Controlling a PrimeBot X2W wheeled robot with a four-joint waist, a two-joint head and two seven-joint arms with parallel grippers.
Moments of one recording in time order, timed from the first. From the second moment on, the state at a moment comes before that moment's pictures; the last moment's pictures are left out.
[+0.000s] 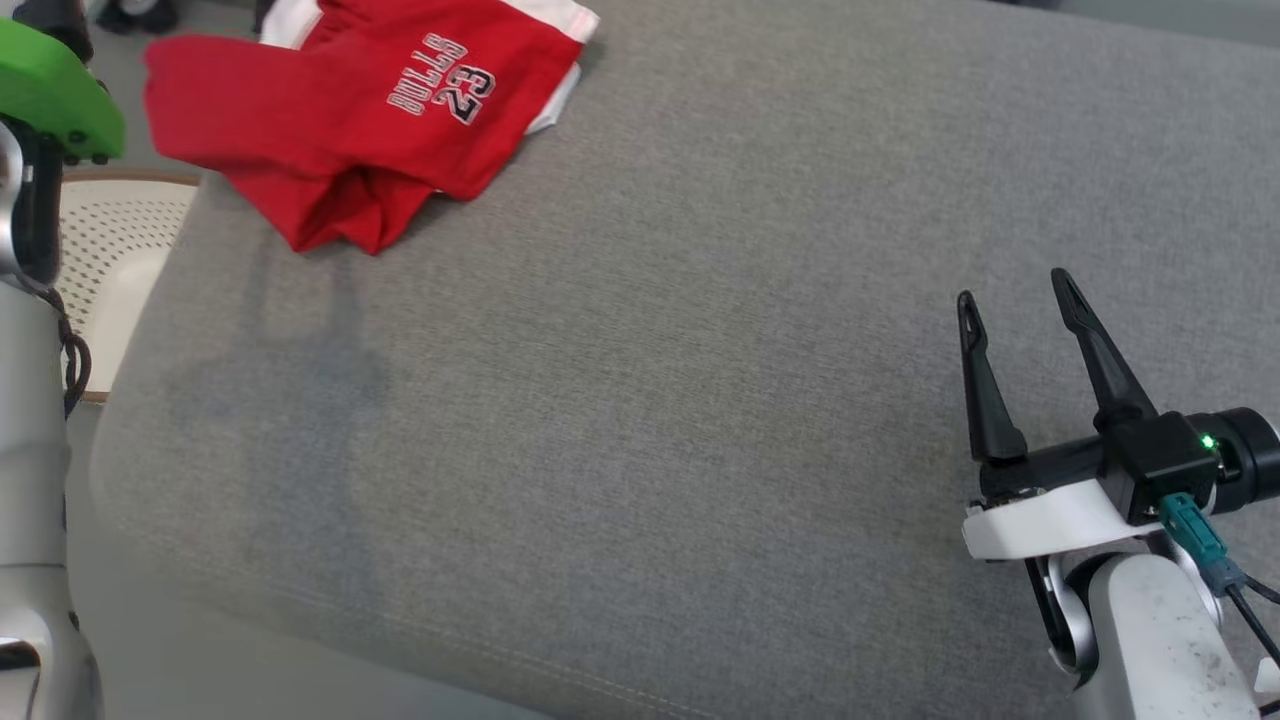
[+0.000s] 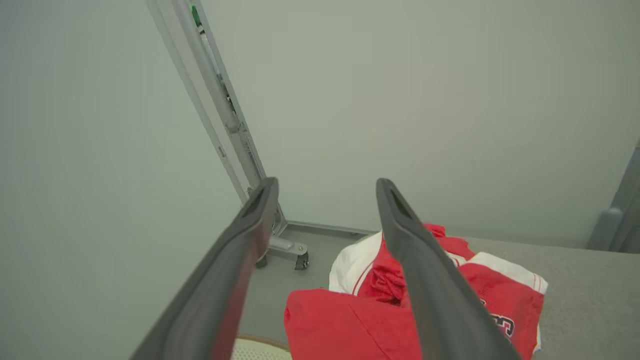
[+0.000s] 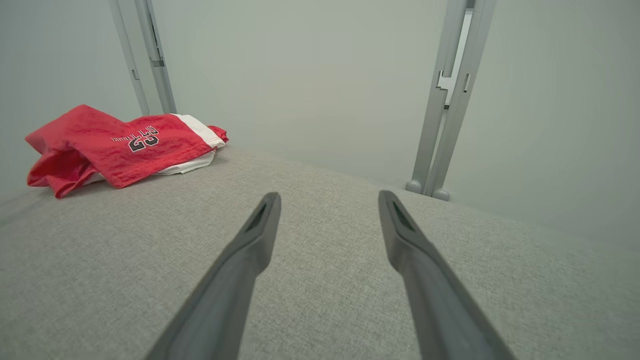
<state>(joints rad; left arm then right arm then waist) -1.00 0.32 -0.05 0.65 -0.26 -0.11 -0.01 -0.16 -0.05 0.00 0.01 -0.09 0.13 -0.26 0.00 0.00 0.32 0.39</state>
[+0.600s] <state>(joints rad) -1.07 0.33 -0.02 1.05 -0.40 -0.11 0.27 -0.17 -0.05 0.02 -0.15 -0.12 0.13 -0.26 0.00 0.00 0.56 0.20</state>
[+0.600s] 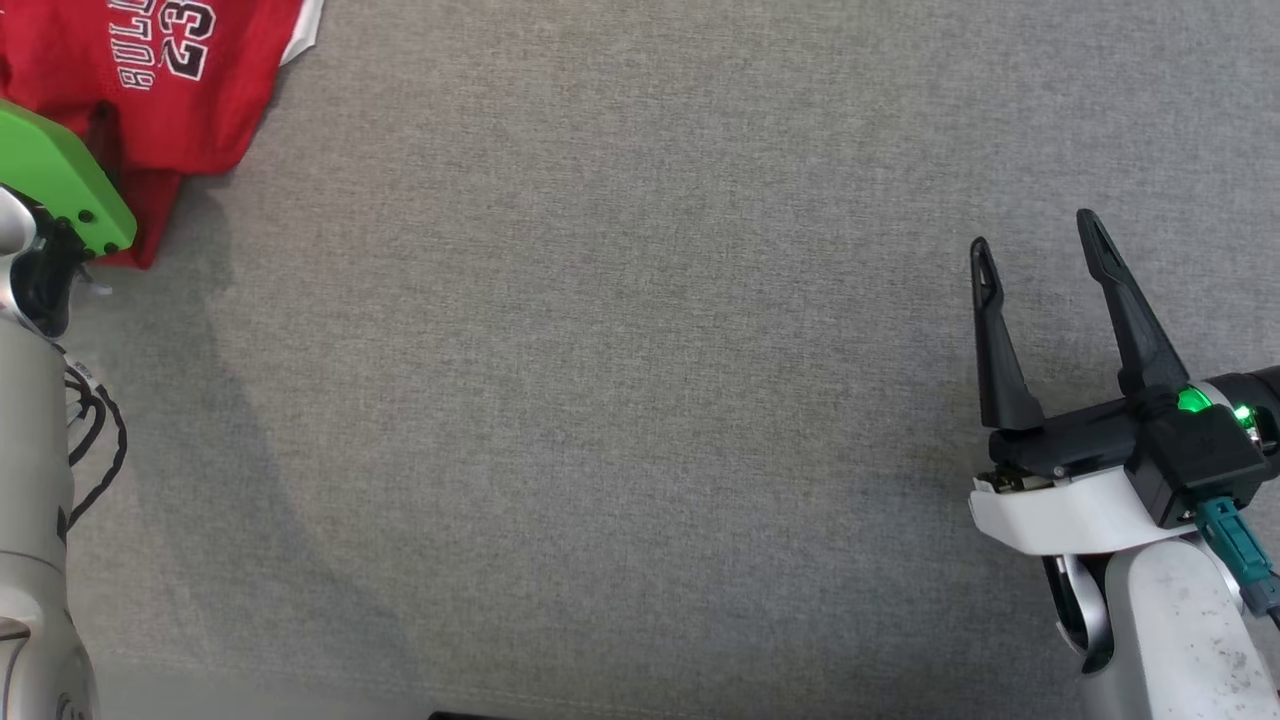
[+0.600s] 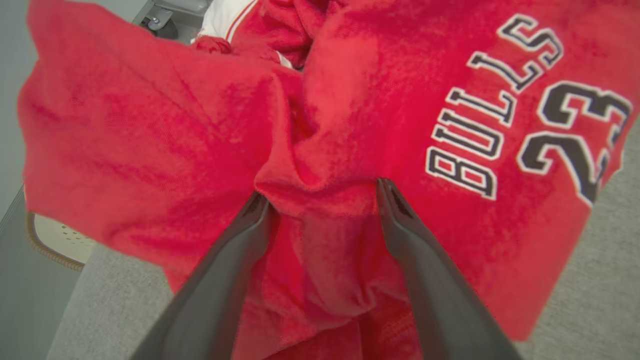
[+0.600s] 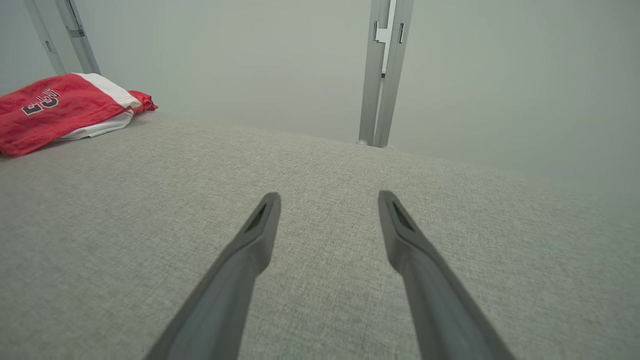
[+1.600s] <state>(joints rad) -1.14 0.43 -0.19 1.02 -0.29 -0.12 0.08 -0.15 -0.05 0.02 -0.09 0.01 0.13 -0.26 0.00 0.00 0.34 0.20</state>
